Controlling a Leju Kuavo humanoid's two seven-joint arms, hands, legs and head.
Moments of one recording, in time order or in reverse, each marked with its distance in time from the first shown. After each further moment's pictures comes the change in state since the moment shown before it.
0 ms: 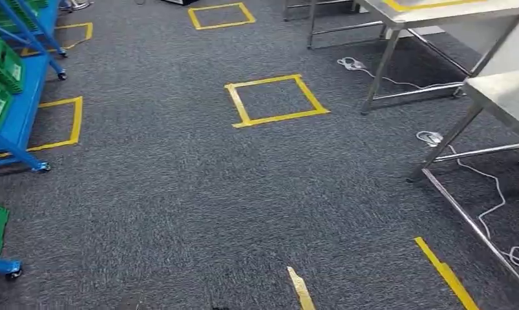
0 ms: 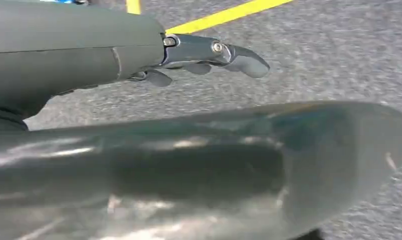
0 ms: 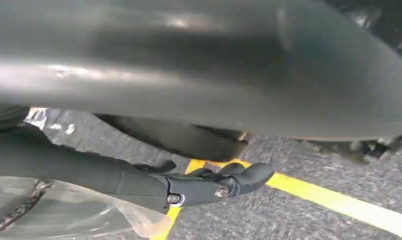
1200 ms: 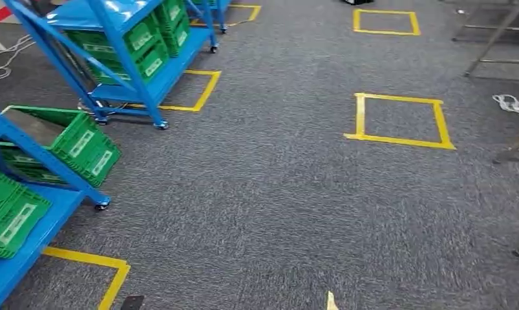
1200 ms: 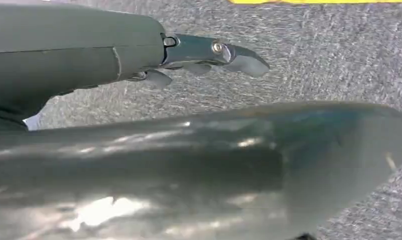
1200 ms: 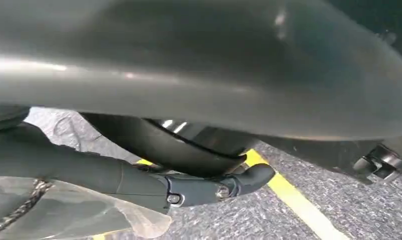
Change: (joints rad) left arm -0.001 -0.003 -0.028 0.000 0.003 0.002 0.048; right arm -0.001 -0.002 -0.003 0.001 0.008 0.033 0.042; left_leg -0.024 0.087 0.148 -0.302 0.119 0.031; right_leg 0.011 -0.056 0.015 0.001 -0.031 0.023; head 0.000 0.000
